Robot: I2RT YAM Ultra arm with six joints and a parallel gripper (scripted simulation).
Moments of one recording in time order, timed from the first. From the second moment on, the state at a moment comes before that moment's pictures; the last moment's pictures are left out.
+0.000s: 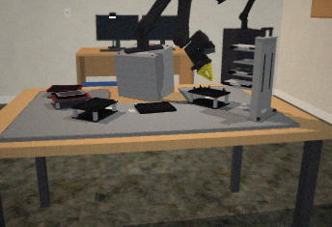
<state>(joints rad) 0.83 2.28 0.55 0.95 0.31 0.07</state>
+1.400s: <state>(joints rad) 0.81 2.29 0.61 0.91 0.30 0.06</state>
